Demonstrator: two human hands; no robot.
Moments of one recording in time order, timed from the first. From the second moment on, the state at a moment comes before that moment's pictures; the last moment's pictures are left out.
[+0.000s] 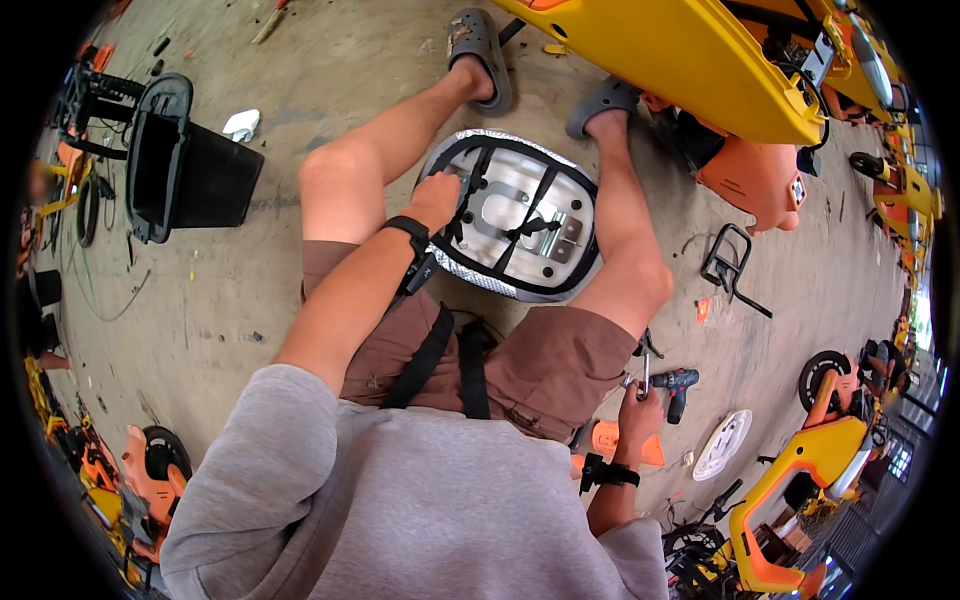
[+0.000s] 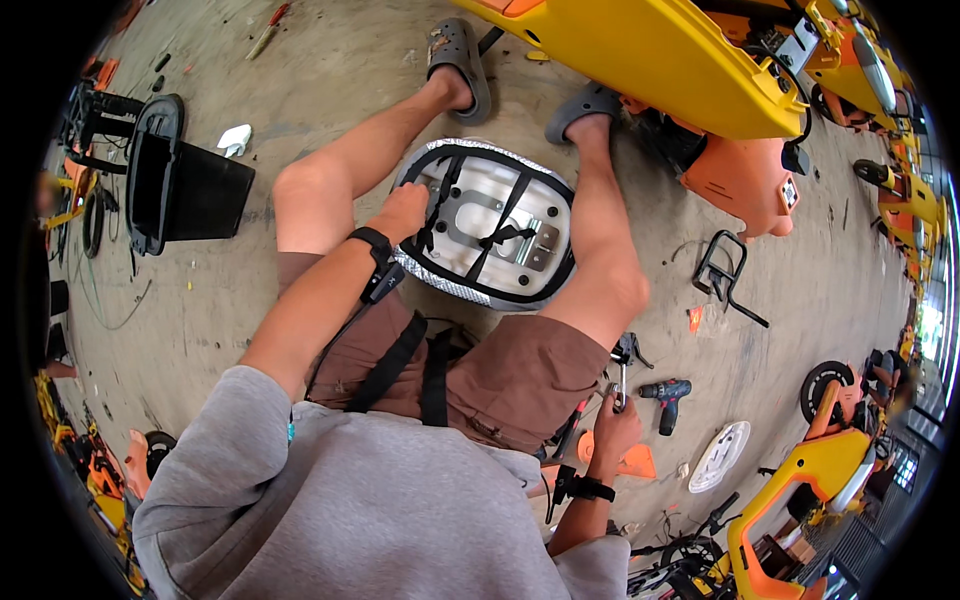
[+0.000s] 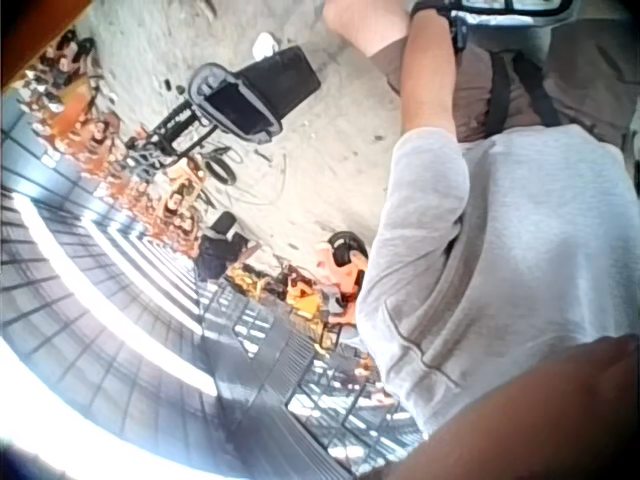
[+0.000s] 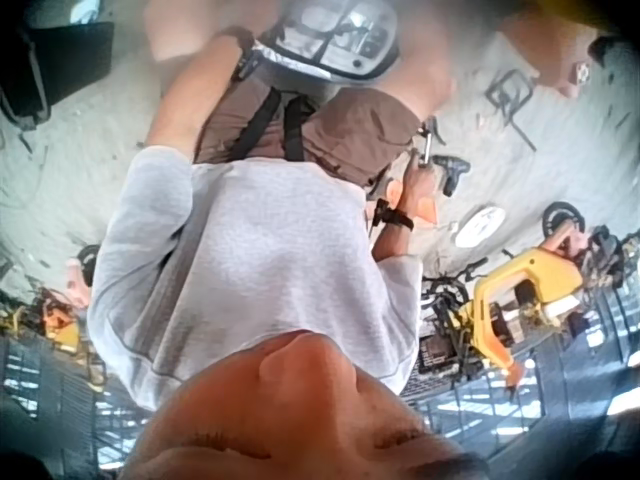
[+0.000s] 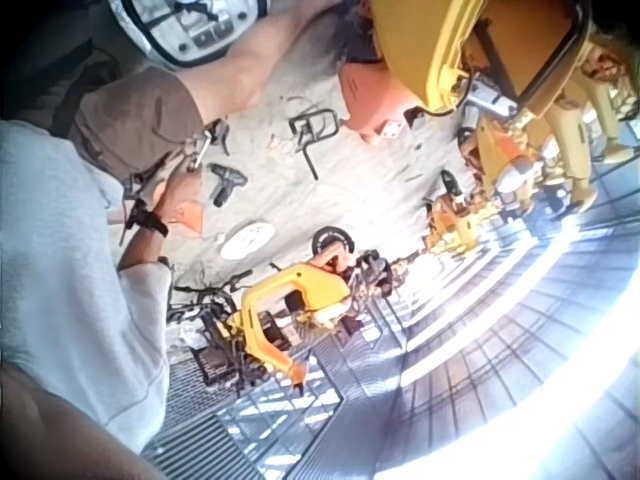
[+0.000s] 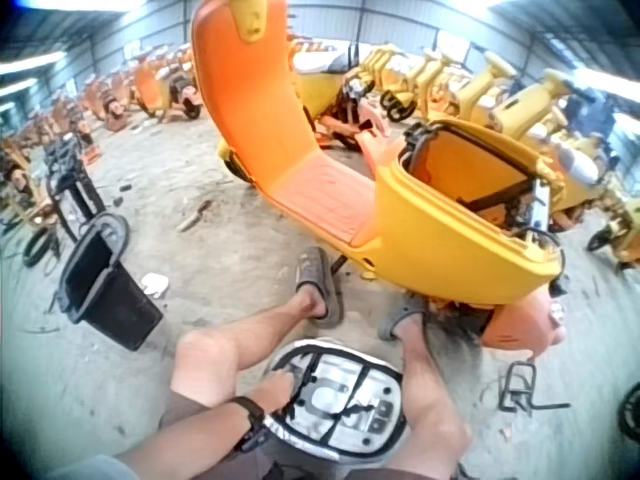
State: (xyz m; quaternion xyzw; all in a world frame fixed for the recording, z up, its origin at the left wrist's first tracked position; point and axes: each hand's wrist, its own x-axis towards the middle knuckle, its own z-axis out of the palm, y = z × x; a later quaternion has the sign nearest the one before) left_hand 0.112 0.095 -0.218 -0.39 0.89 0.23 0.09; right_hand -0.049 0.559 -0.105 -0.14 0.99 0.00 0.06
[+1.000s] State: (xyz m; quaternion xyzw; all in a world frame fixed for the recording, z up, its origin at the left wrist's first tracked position) left_hand 0.111 0.100 -0.213 -0.43 0.87 0.23 0.12; right_hand -0.052 0.556 -0.103 -0.11 0.99 0.01 0.04
